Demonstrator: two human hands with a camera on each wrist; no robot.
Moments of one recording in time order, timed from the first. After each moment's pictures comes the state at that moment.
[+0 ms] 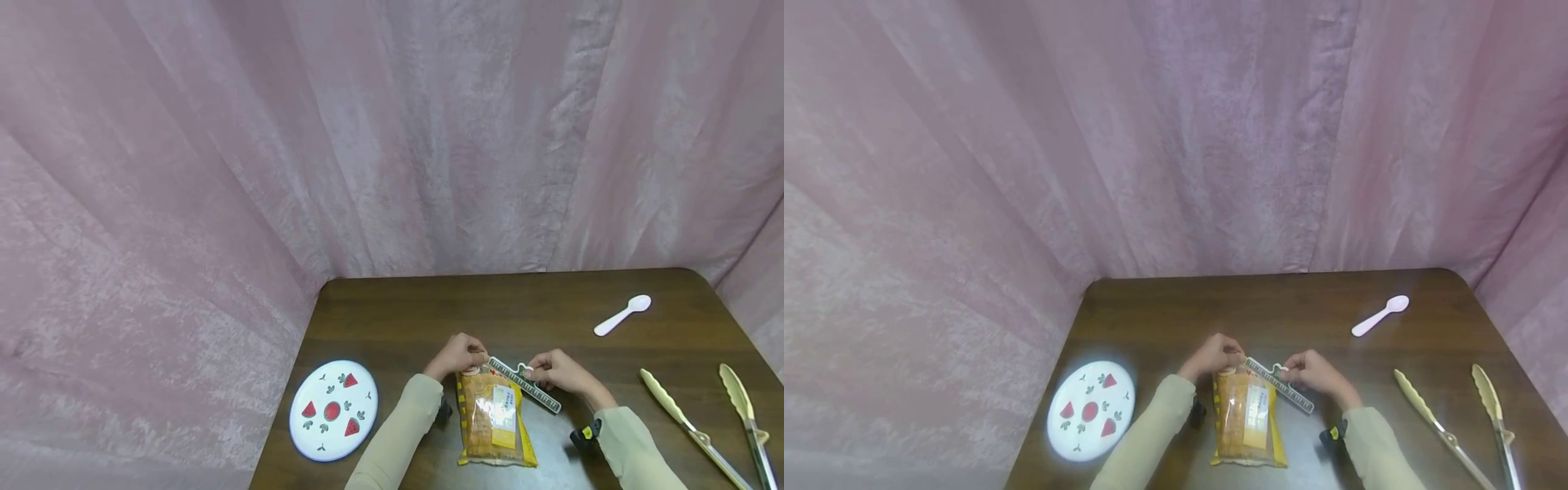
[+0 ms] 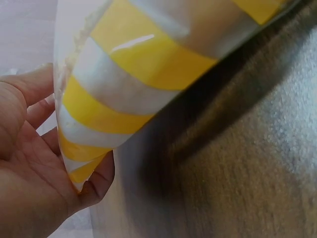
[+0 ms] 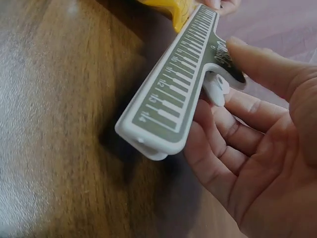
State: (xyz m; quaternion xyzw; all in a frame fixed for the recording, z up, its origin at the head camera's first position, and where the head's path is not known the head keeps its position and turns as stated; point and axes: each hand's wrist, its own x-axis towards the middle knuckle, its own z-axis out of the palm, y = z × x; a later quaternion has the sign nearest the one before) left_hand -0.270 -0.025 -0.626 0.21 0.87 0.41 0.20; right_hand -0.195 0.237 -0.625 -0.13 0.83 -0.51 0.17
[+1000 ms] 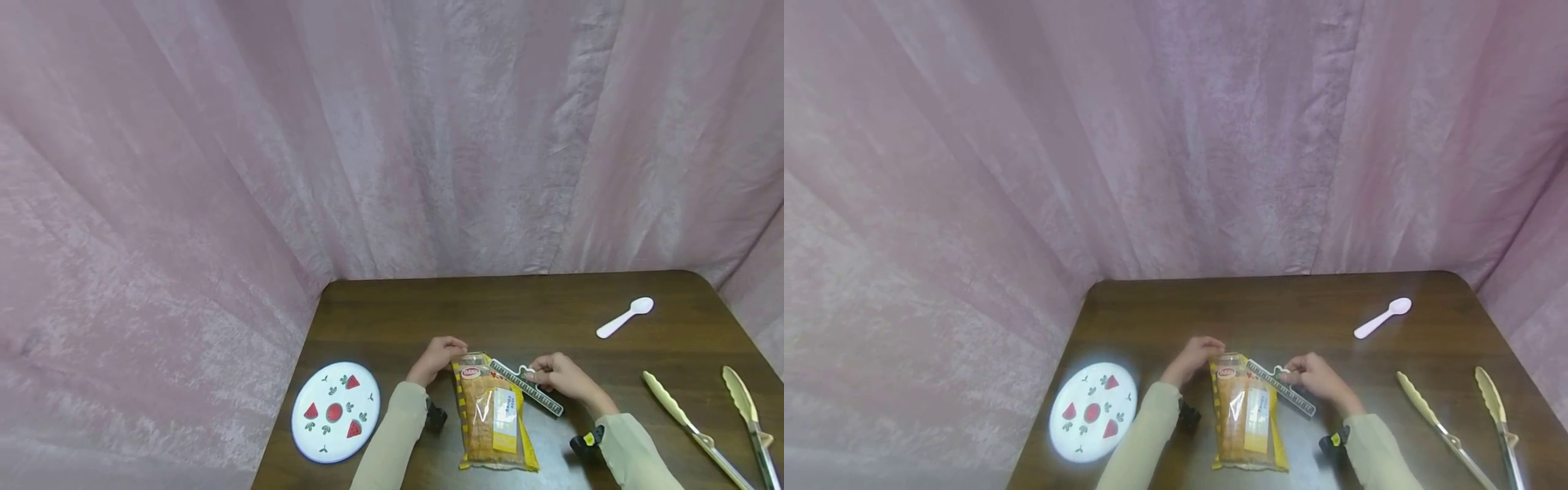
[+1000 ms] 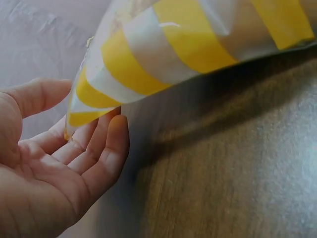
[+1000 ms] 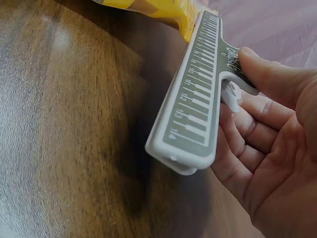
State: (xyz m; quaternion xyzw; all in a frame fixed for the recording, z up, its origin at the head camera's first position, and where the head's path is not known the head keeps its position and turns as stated) left_hand -0.270 -0.067 -0.643 0.02 0.78 0.58 0.23; right_hand -0.187 0.230 -0.623 -0.13 0.83 -0.52 0.14
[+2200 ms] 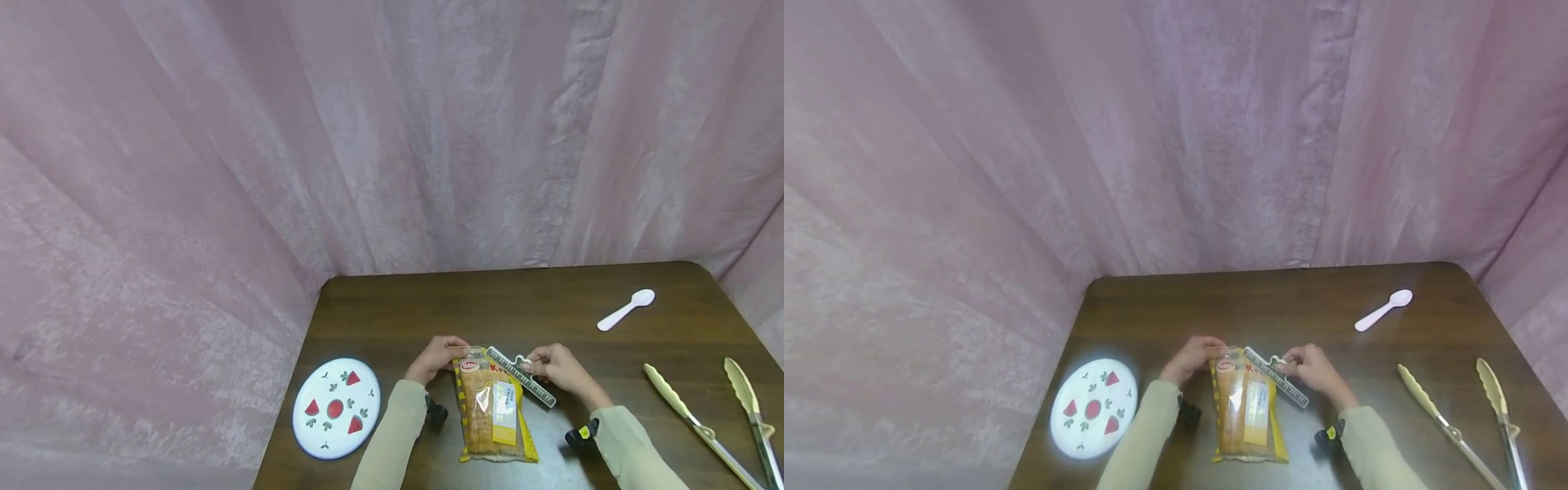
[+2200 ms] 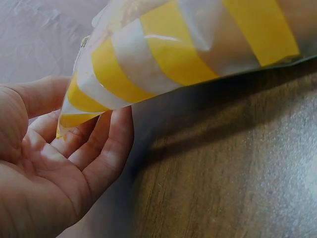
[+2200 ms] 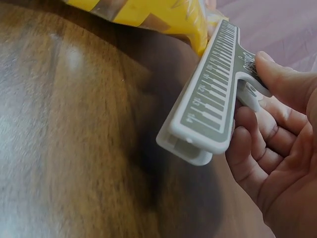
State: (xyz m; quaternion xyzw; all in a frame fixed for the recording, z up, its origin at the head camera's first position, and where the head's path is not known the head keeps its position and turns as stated) left_hand -0.270 -0.070 -0.646 0.04 0.75 0.60 0.29; right_hand -0.193 0.221 -0.629 -0.08 0.85 -0.50 0.09
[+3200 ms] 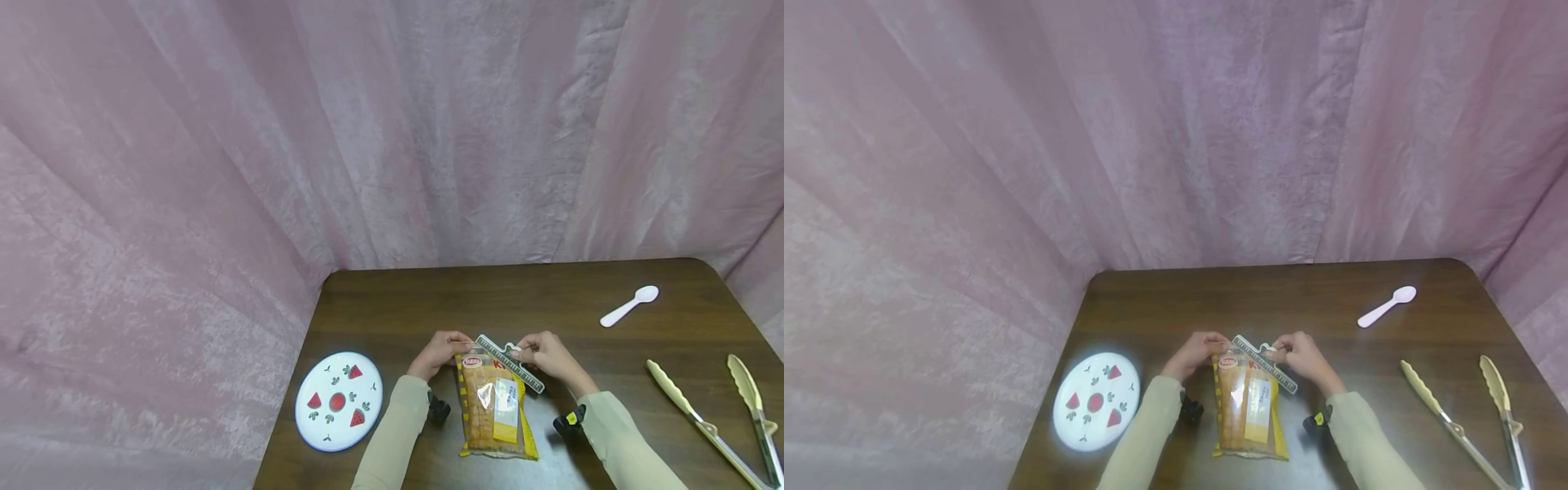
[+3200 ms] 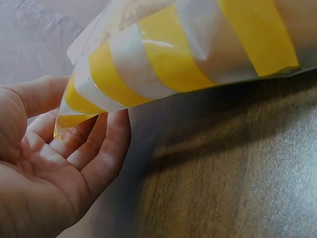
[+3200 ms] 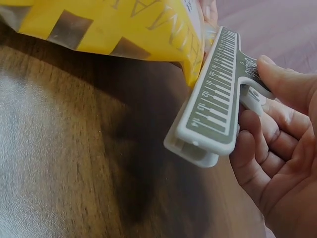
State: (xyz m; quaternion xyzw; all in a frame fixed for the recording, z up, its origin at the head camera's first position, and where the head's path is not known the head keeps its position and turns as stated) left_hand -0.264 -0.070 -0.639 0.04 0.74 0.61 0.28; right_hand -0.207 0.198 -0.620 -0.10 0.85 -0.51 0.07
